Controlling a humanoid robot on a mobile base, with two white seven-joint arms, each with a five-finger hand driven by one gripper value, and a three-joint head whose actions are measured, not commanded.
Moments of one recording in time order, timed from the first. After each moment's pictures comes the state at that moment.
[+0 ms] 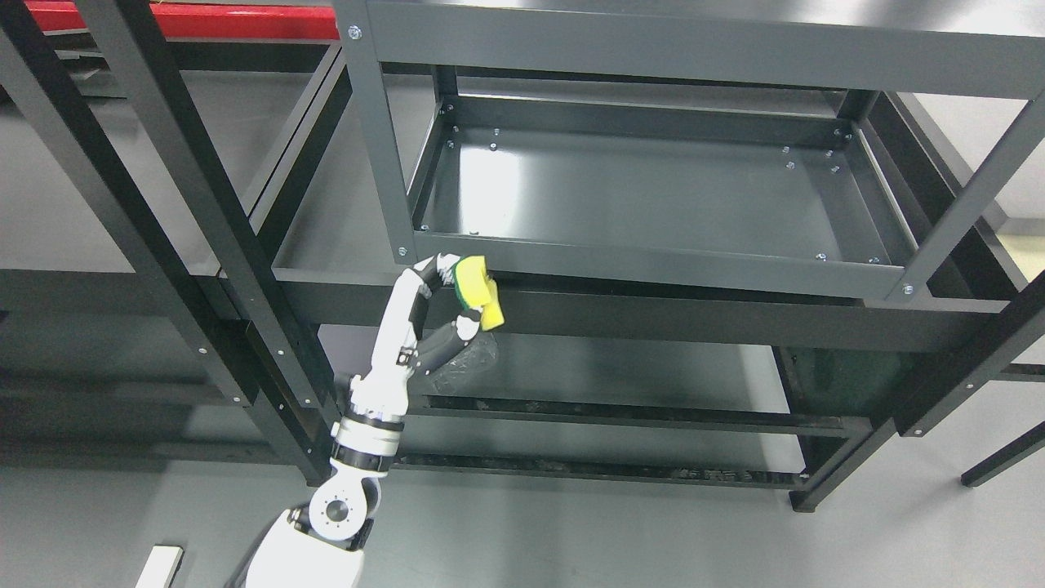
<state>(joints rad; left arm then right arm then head) -0.32 0.03 -0.25 -1.32 -0.02 -0.53 0.09 -0.08 0.00 -0.21 0.00 -0.11 0.08 -0.07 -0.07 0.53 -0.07</state>
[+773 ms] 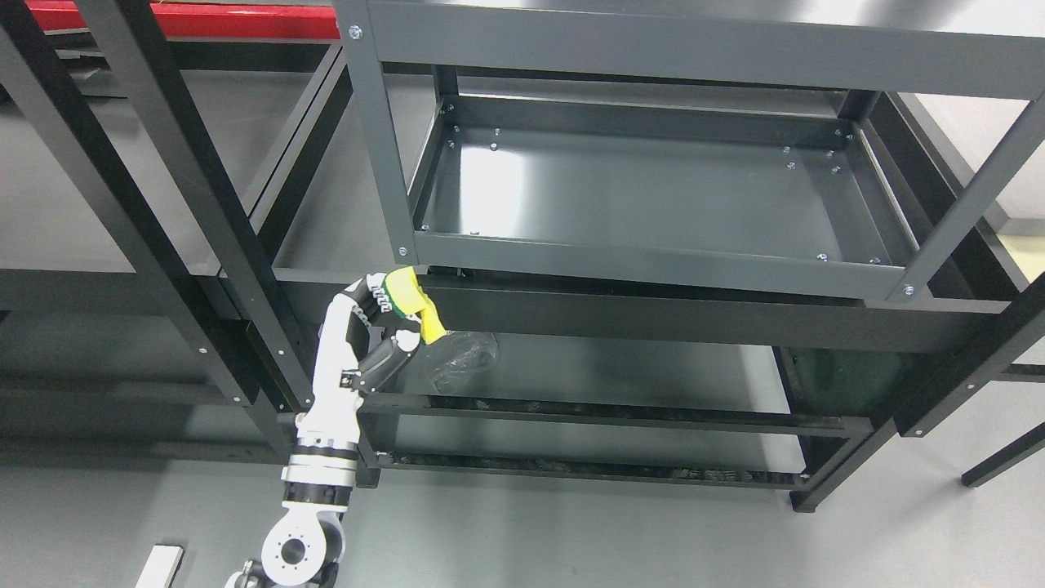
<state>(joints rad) -0.14 0.01 -0.14 -1.64 0.00 -0.27 0.11 -0.08 0.00 -0.21 0.00 -0.11 0.08 -0.07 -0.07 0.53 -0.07</state>
